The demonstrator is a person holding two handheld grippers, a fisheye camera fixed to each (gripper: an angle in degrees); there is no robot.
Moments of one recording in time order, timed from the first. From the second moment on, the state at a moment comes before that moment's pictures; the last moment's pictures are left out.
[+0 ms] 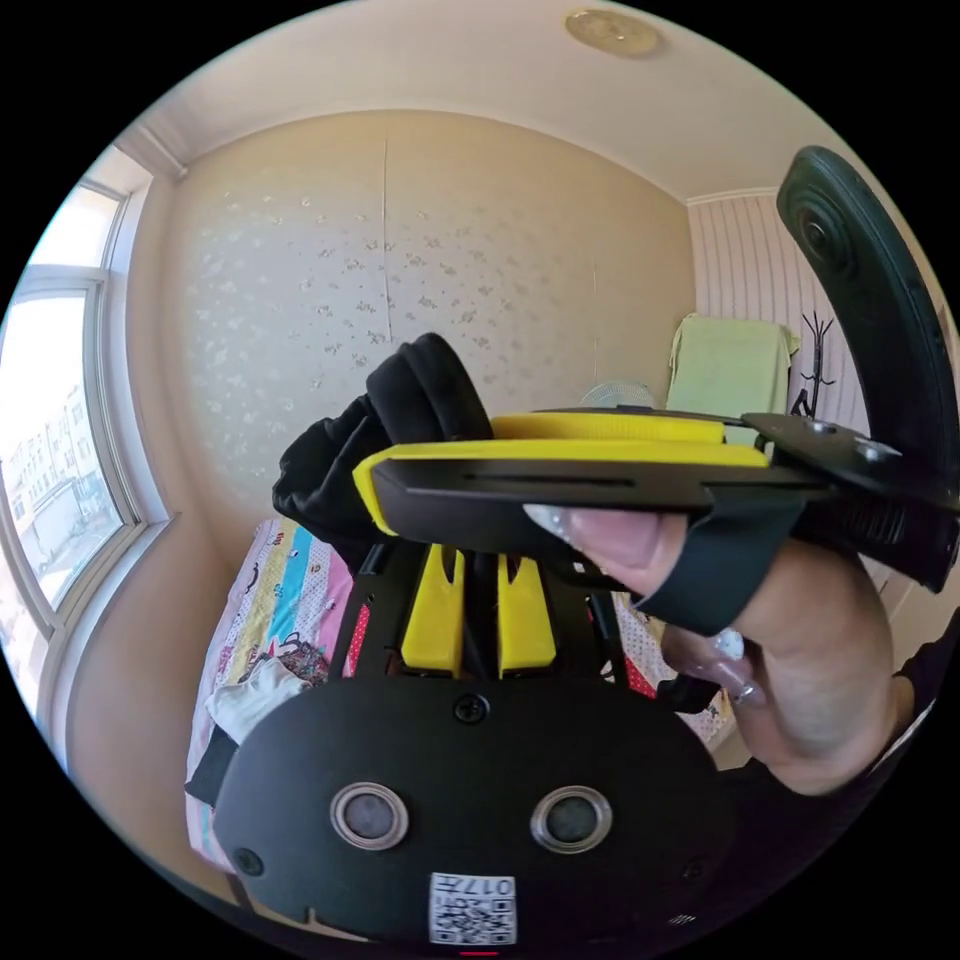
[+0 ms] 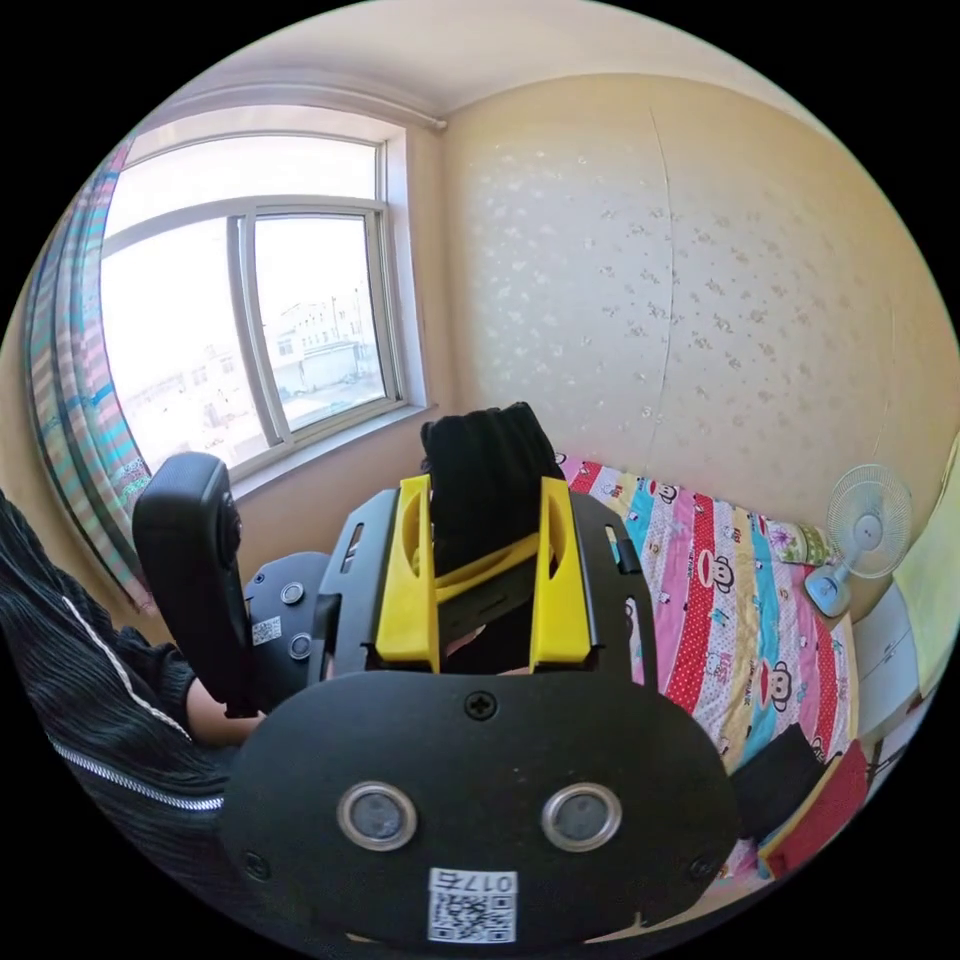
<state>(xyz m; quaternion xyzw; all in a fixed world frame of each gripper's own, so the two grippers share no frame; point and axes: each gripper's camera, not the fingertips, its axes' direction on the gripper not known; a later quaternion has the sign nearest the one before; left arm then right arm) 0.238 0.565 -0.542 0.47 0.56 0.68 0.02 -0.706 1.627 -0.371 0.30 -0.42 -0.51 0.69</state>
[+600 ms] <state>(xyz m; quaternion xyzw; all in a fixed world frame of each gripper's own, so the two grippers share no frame) 0.310 0.472 -0.593 0.30 0.58 0.75 -0.12 -0.584 1.526 -0.341 0.10 -0.72 -0.34 0.59</state>
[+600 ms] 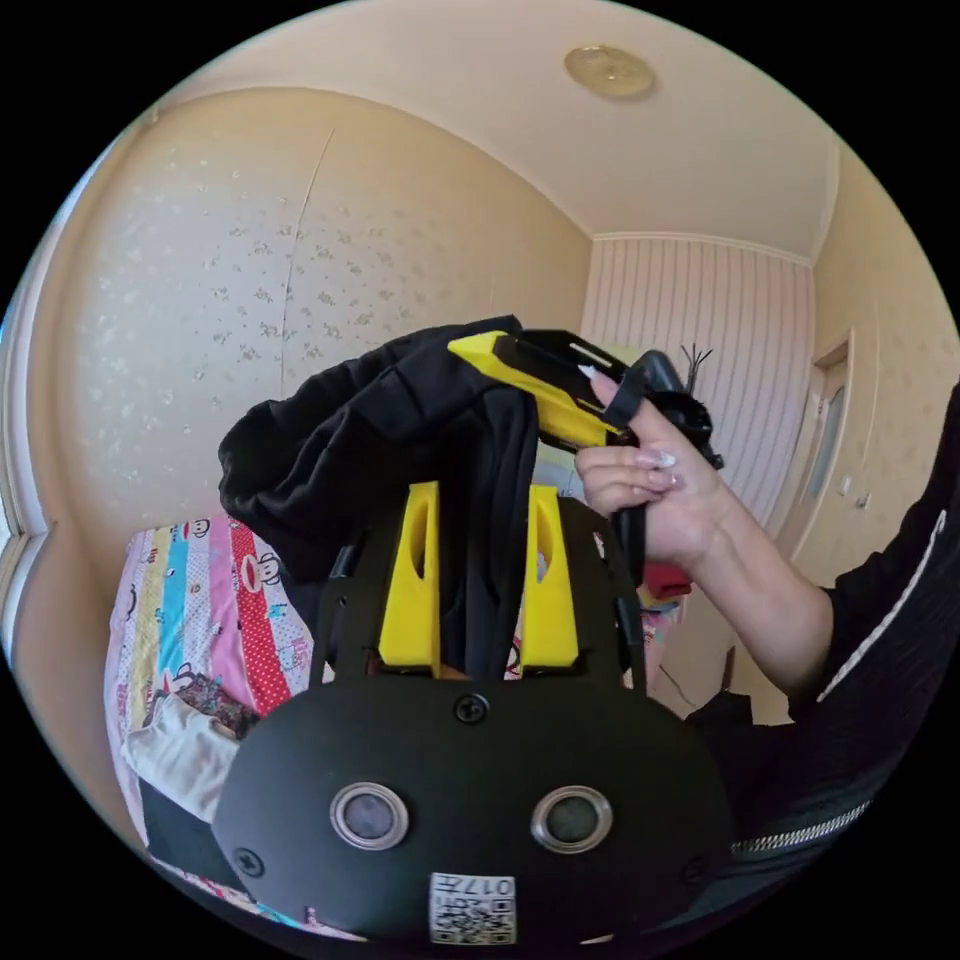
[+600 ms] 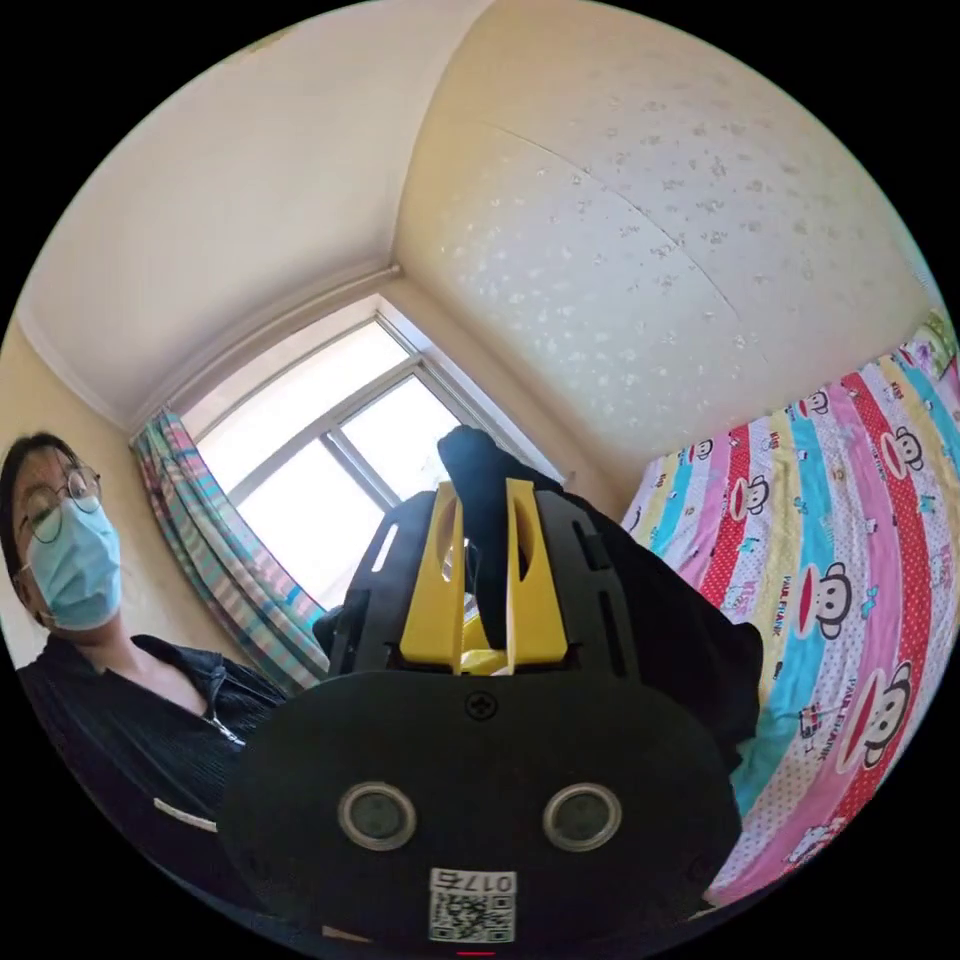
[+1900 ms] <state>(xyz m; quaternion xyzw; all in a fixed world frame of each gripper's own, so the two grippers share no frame) 0.479 0.267 -0.620 0.05 0.60 0.68 -0.42 -0.358 1.602 -0.602 0.25 -0.79 -0.47 0.31</state>
